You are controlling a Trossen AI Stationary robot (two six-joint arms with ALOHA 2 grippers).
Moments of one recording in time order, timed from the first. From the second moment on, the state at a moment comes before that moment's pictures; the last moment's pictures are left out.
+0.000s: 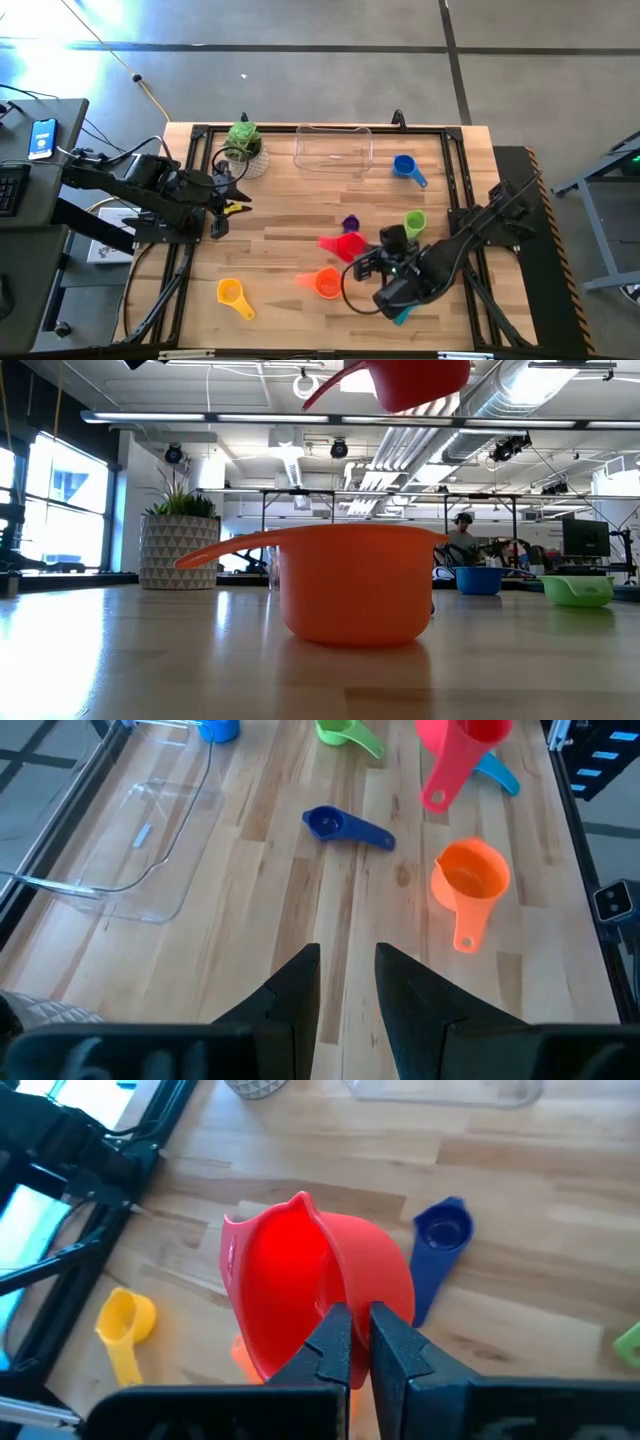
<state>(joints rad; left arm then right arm) -0.26 0.92 1.14 -0.97 -0.28 -0.29 0.65 1.77 1.72 -1.31 0.75 1.91</state>
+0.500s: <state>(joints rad) -0.26 0.92 1.14 -0.97 -0.28 -0.27 0.66 1.85 1.72 -1.19 0.82 1.97</state>
